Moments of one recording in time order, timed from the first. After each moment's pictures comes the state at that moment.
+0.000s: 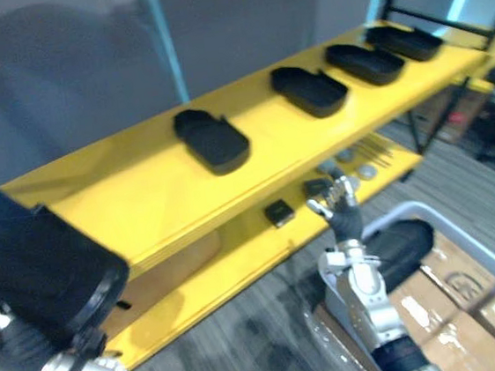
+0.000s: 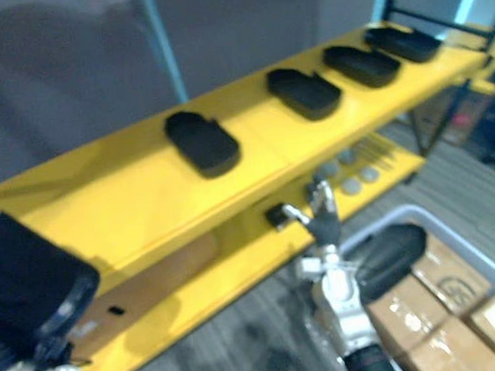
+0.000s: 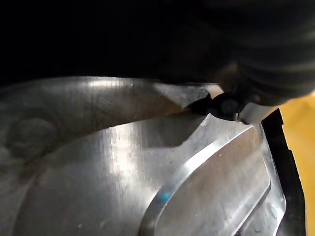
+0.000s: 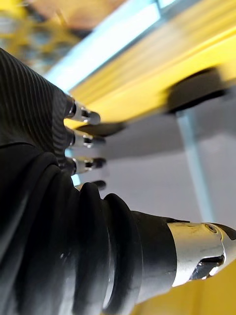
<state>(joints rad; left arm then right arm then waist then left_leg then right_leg) 0.47 -0.09 0.50 -0.40 0.17 -0.22 0.81 -0.13 -0.05 0.24 0.22 0.30 -0.36 -0.19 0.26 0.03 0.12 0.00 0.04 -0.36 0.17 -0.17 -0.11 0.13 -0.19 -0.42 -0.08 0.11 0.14</state>
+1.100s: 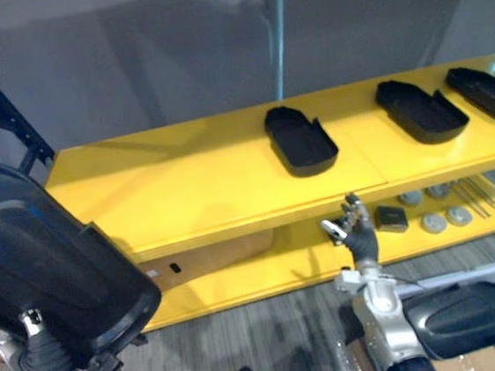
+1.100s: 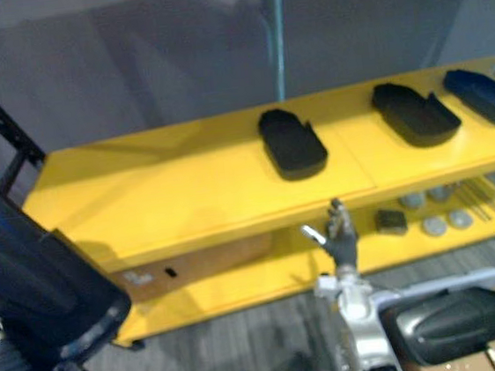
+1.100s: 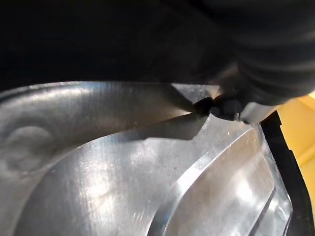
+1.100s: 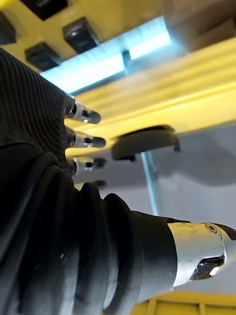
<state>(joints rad) 0.50 -0.08 0.38 -0.40 0.09 -0.28 0.54 0.01 -0.08 0.09 0.20 0.24 -0.31 -0.15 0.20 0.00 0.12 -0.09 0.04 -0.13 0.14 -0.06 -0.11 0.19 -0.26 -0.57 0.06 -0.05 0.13</state>
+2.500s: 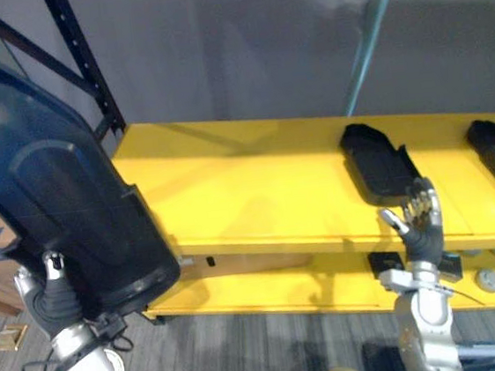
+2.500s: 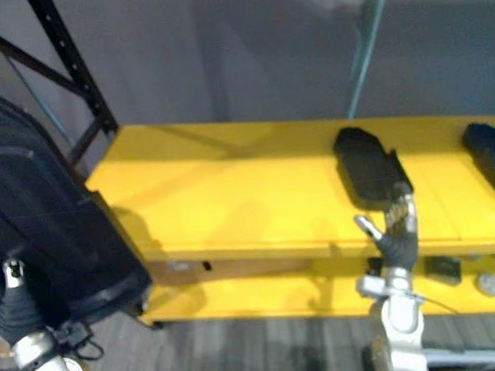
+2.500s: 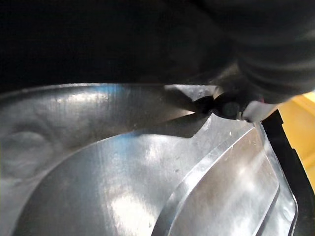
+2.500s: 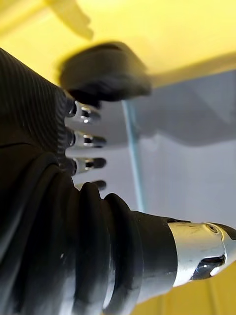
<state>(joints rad) 0.30 0.12 0.30 -0.36 0.08 -0.26 0.45 0.11 -0.07 -0.17 -0.03 0.26 -0.39 -0.13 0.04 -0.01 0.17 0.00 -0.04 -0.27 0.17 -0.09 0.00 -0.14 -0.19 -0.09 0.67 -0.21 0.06</state>
